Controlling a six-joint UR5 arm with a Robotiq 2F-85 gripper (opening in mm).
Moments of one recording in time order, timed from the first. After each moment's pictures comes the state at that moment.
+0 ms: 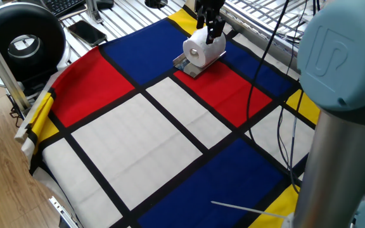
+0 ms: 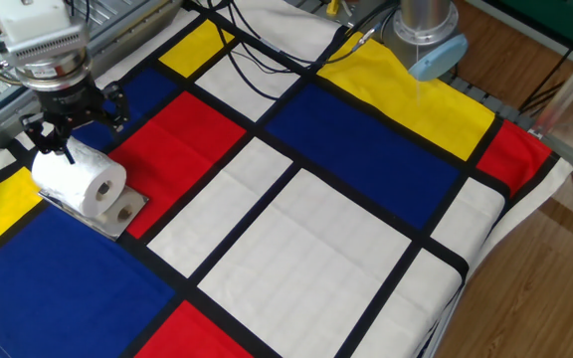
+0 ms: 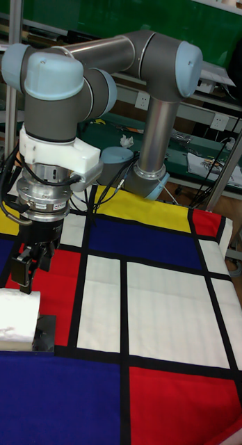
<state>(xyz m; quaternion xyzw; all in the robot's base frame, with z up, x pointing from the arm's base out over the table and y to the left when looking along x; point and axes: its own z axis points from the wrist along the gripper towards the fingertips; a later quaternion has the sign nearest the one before) 0.641 -0.147 0.131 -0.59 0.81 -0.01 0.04</state>
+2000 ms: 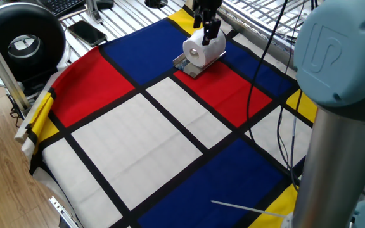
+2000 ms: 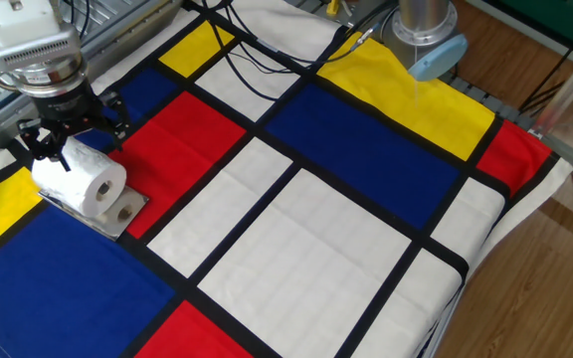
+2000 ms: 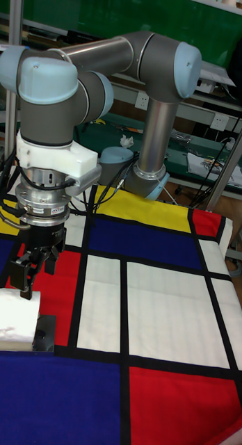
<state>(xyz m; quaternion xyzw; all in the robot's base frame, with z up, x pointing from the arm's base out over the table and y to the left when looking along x) 0.647 -0.141 0.126 -0.56 0.82 0.00 0.05</state>
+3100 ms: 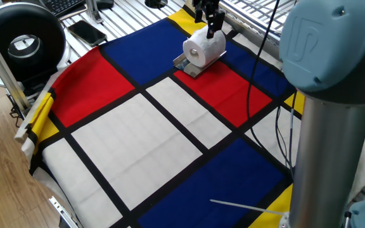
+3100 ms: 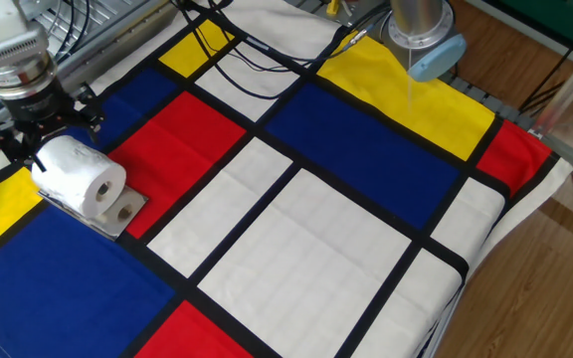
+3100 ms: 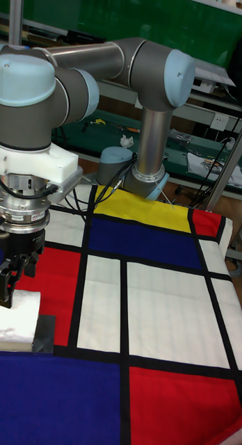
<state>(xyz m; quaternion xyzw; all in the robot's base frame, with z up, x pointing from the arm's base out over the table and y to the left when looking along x) 0.670 -0.170 0.128 -0.61 0.80 0.00 0.04</state>
